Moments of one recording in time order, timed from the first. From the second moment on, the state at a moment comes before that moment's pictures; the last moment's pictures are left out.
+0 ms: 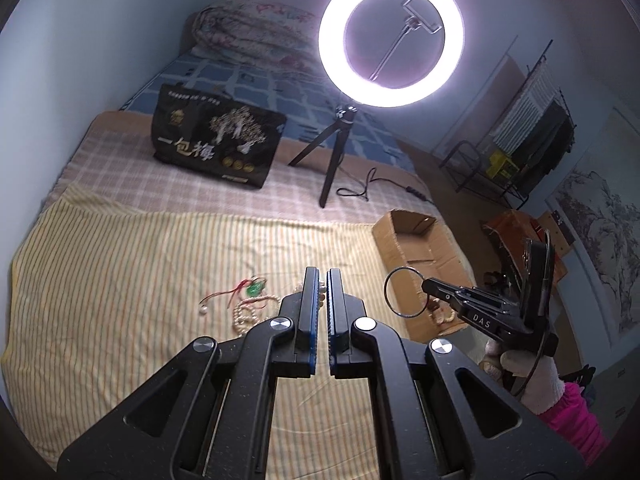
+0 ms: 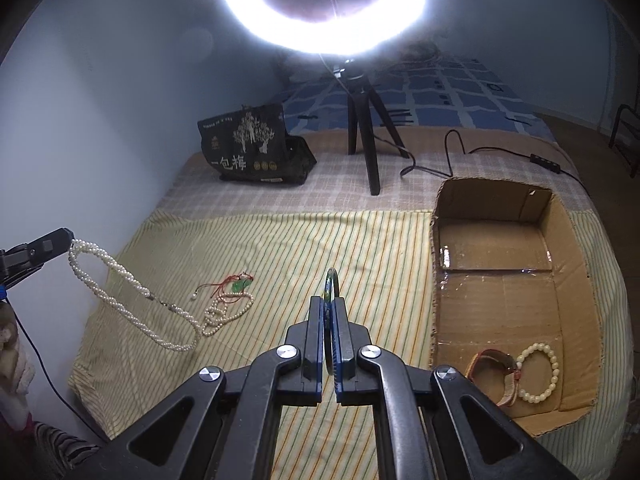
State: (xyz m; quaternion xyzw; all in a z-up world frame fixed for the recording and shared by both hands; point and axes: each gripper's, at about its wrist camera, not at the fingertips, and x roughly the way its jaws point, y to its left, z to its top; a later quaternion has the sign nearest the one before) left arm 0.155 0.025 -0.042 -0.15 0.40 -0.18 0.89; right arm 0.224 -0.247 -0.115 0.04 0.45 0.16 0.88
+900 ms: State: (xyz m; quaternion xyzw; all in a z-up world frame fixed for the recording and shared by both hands) left arm 0.204 -0.105 0.027 -0.10 0.37 -0.27 0.88; right arm 0.186 -0.376 -0.079 0.09 0.40 0.09 0.91
